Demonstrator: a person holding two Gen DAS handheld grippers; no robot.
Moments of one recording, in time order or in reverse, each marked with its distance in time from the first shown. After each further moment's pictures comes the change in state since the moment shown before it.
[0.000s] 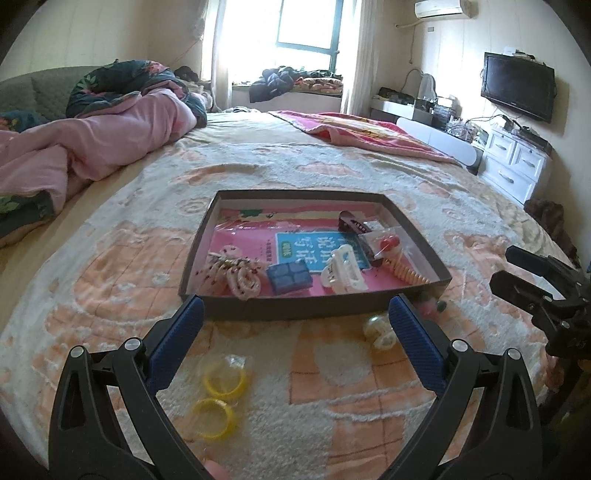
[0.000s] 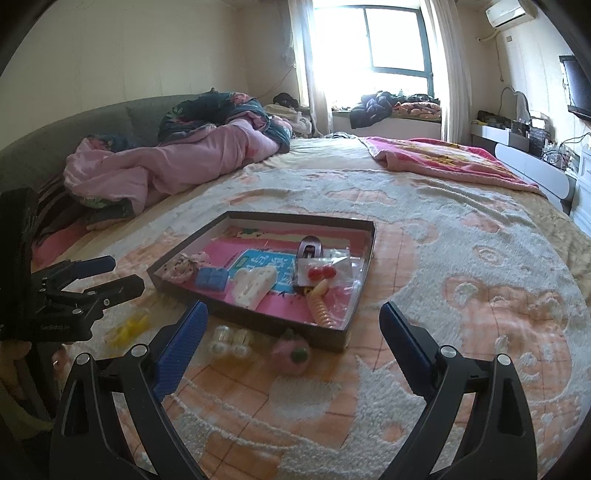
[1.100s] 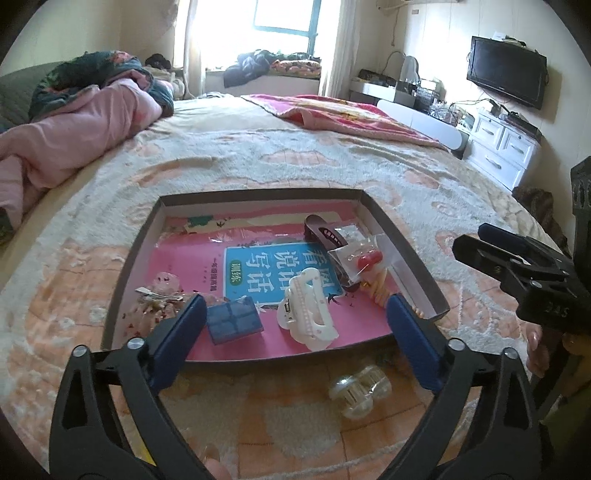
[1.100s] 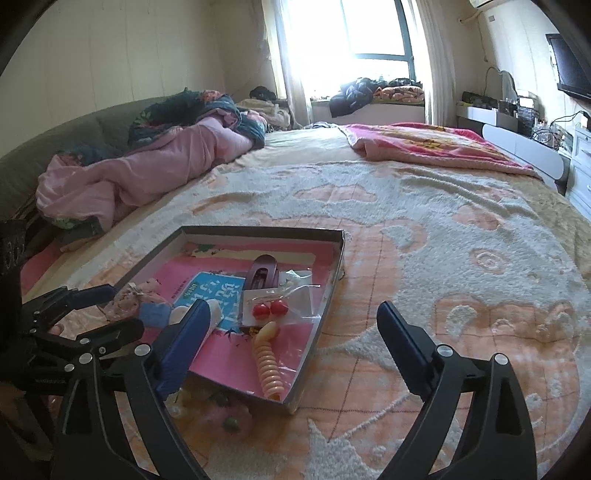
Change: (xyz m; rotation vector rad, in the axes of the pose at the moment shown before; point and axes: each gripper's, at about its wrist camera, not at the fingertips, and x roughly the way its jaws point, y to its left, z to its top) left arm 0.063 -0.033 0.034 0.035 0.064 -0.087; right arm 0.055 -0.056 0.036 0.072 0.013 -0.044
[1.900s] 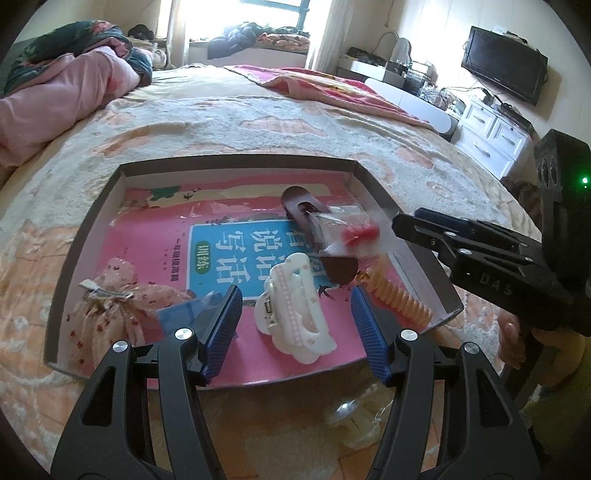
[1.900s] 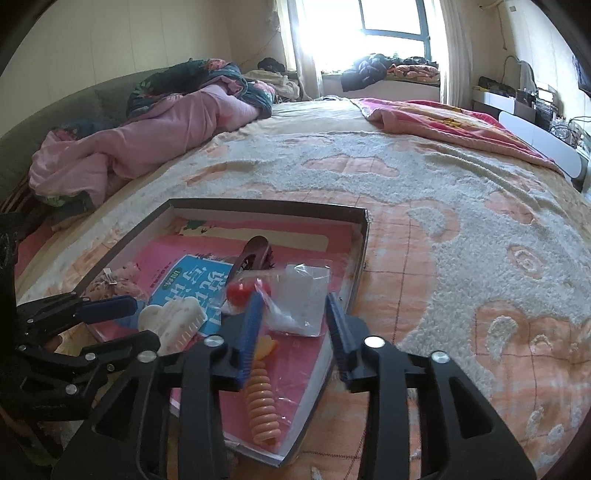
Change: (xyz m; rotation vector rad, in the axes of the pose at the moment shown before) left arm 0.052 0.008 -0.001 -0.027 0.109 -0.099; right arm 0.073 0.001 0.003 -0.024 0.119 0.024
